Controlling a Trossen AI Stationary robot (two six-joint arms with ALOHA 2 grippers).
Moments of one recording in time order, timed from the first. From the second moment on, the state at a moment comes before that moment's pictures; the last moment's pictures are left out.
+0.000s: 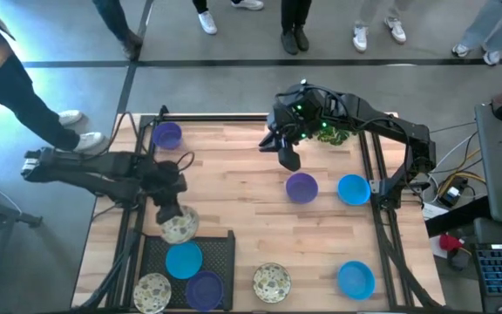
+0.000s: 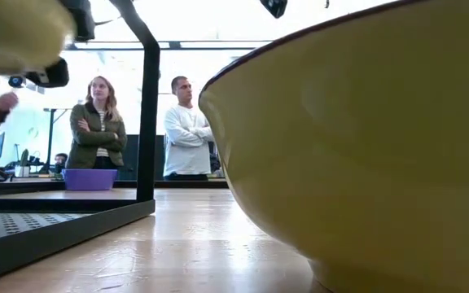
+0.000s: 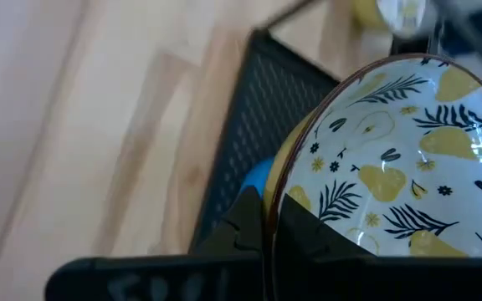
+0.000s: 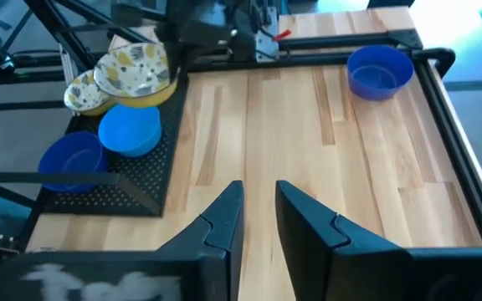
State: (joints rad) left arm -0.08 0.84 0.79 -0.93 0.36 -0.54; right arm -0.23 1.66 1.91 -0.92 -0.32 -0.06
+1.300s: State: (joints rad) left arm -0.90 1.22 0.80 -0.64 0.18 -0.90; right arm -0.23 1.66 1.91 -0.85 -0.32 -0.07
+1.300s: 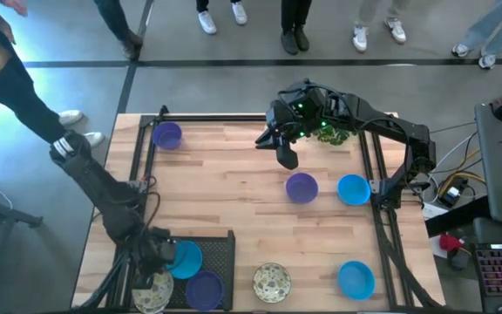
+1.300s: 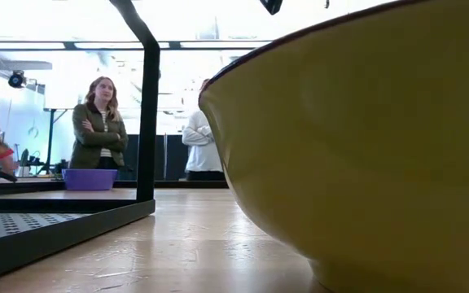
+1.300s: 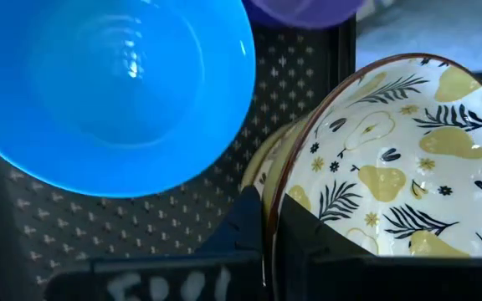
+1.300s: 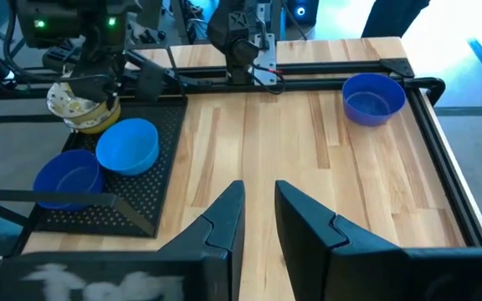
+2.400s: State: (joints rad) left arm -0.94 1.35 0.80 -0.57 0.16 -0.87; right arm -0.23 1.66 1.91 -0.85 -0.32 -0.06
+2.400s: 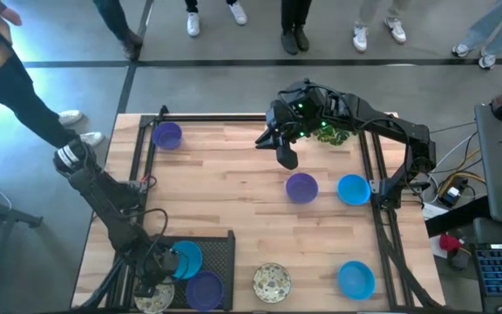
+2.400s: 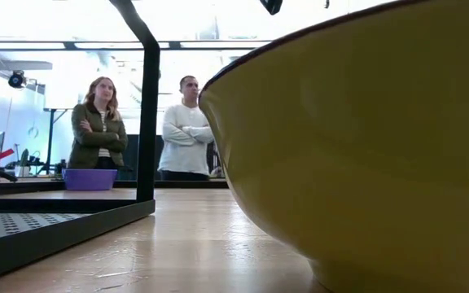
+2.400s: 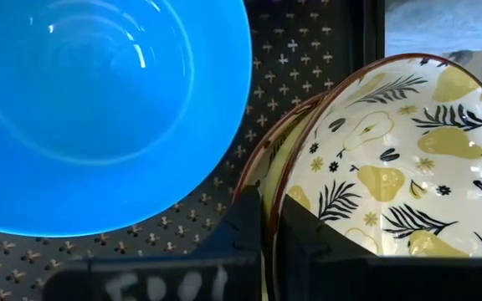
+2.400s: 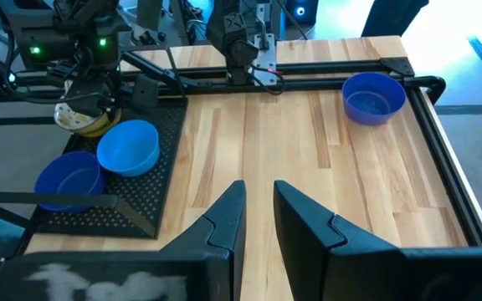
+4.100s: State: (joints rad) left arm -0.94 1.34 0.80 -0.55 0.22 -1.00; right arm -0.23 1.66 1.91 -0.82 -0.32 -0.05
